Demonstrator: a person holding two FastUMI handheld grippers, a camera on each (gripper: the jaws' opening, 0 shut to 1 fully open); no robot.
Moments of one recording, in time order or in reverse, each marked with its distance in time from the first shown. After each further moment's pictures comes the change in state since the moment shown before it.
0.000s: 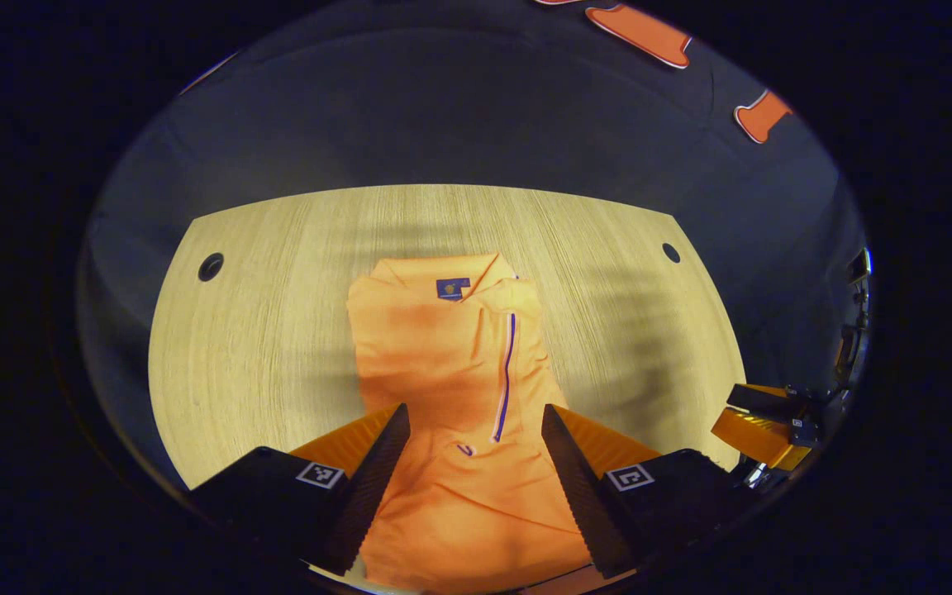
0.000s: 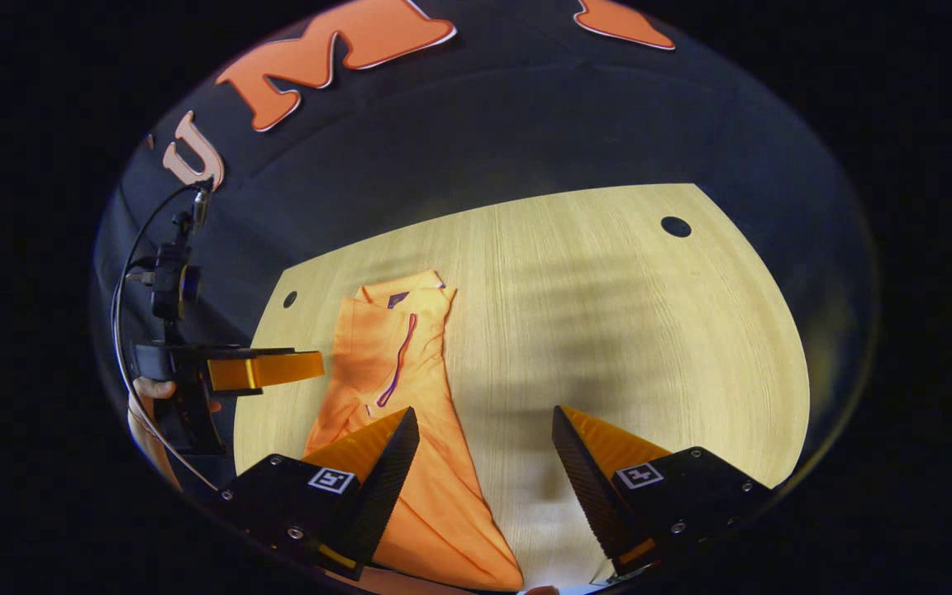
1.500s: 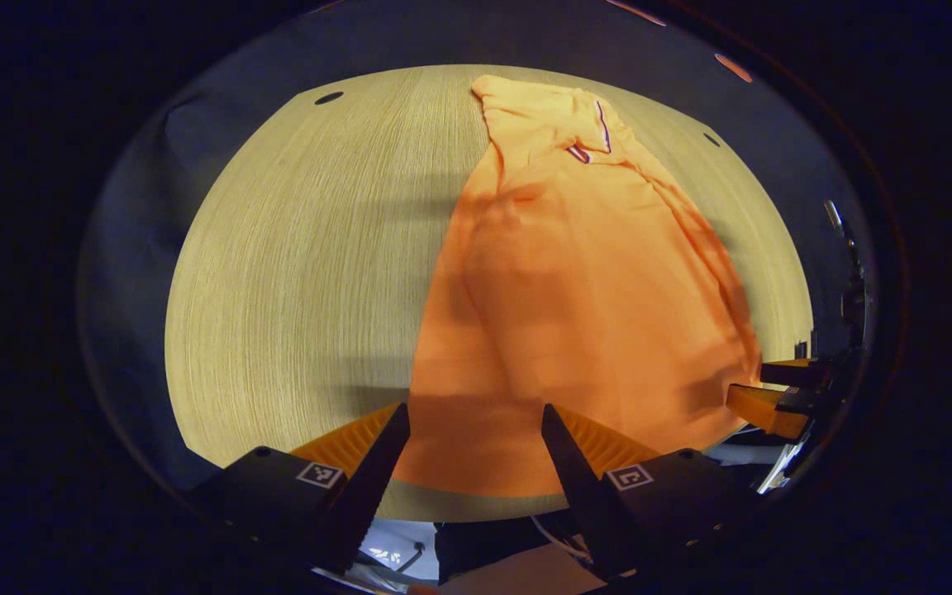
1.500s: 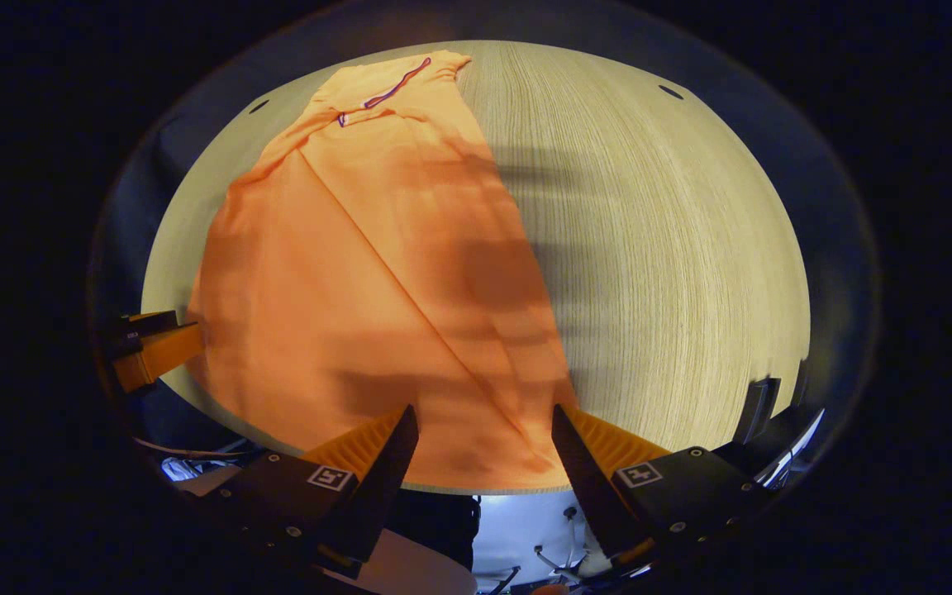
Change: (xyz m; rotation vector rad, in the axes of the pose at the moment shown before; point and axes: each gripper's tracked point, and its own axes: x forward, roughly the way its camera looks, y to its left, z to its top) left arm -0.040 0.091 -0.320 -0.016 0.228 0.182; right arm -0.021 0.011 -0.296 -0.121 0.446 -0.277
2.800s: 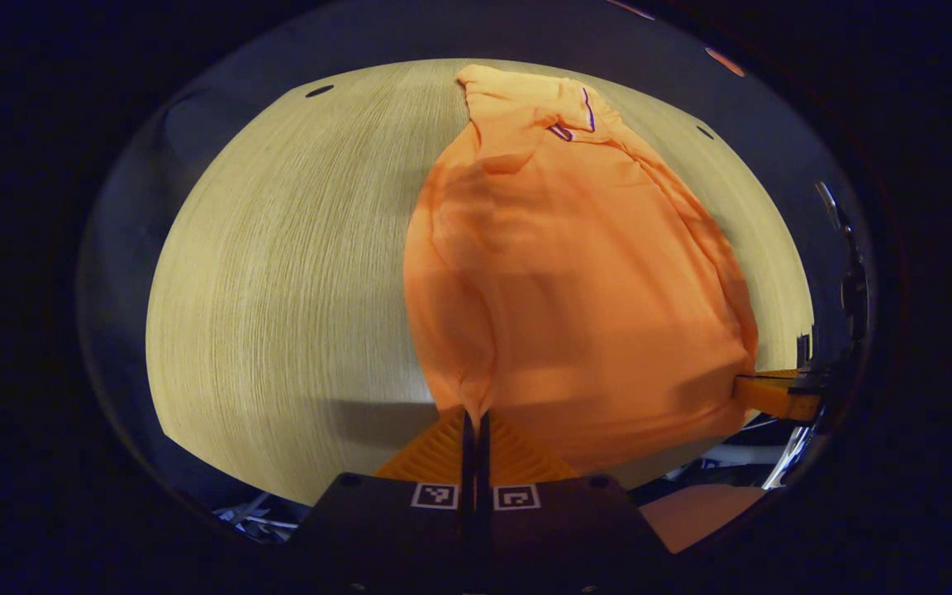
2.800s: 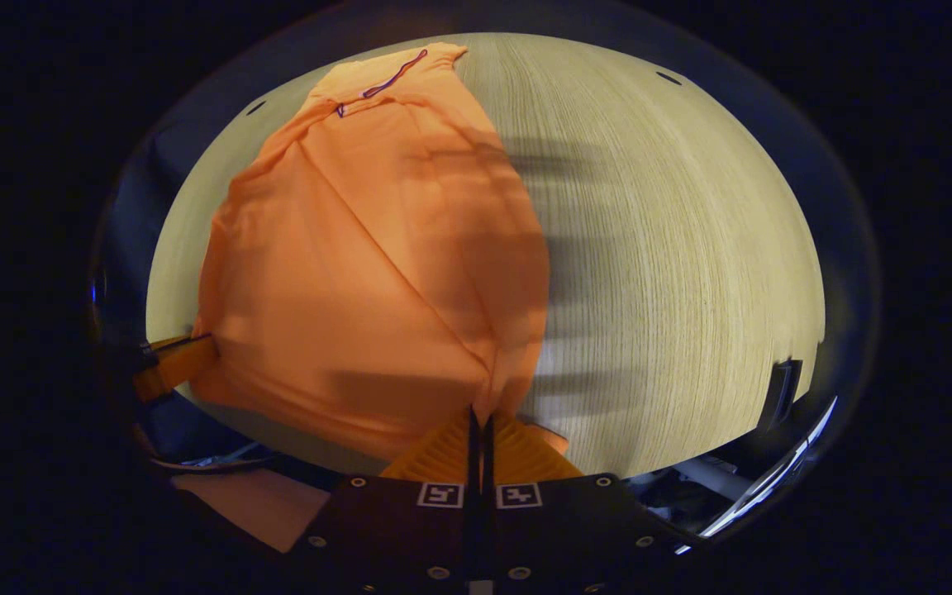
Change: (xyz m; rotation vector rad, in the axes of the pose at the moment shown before) left arm 0.009 -0.025 -0.015 -0.013 -0.034 -0.044; right arm 0.005 0.017 -0.008 0.035 0.015 0.059
